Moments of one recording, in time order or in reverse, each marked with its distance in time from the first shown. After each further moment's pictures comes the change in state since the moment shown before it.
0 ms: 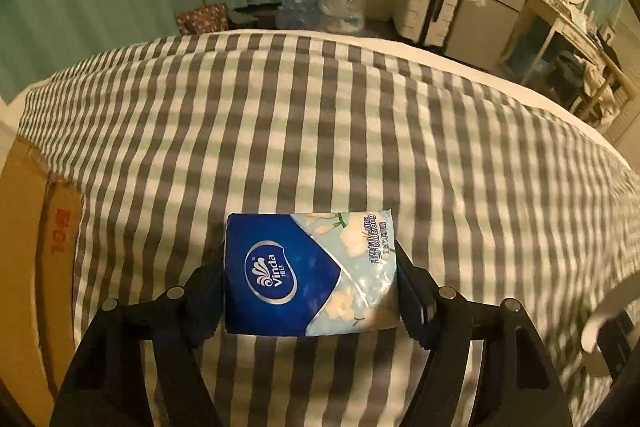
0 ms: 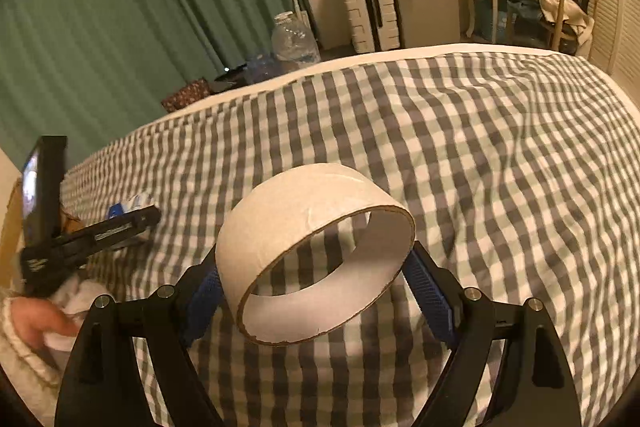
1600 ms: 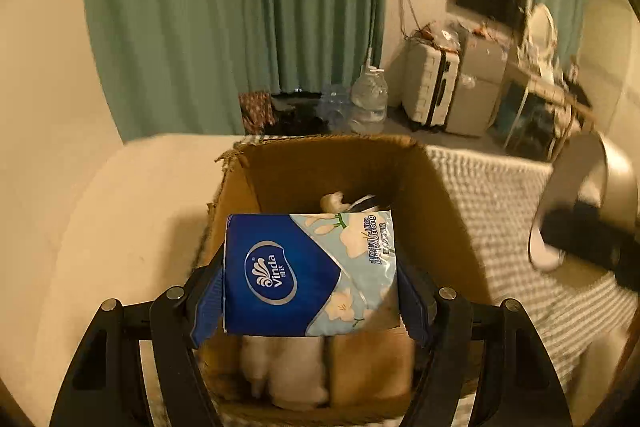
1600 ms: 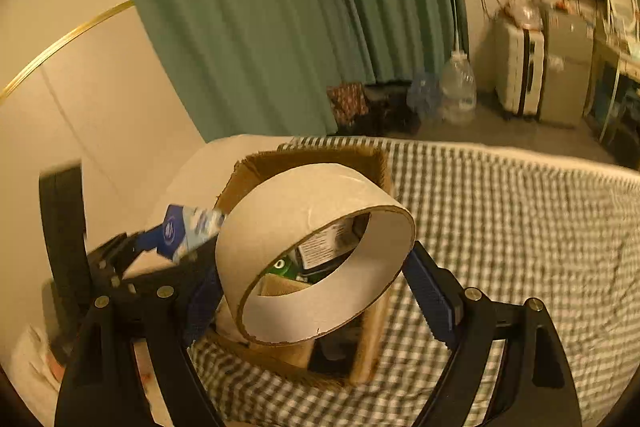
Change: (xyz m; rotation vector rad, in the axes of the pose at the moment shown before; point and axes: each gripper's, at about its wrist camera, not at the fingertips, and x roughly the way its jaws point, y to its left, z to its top) left arm -0.211 0.315 -0.052 0.083 -0.339 -0.022; right arm -0.136 0.393 -0.031 -0.281 -0.037 0.330
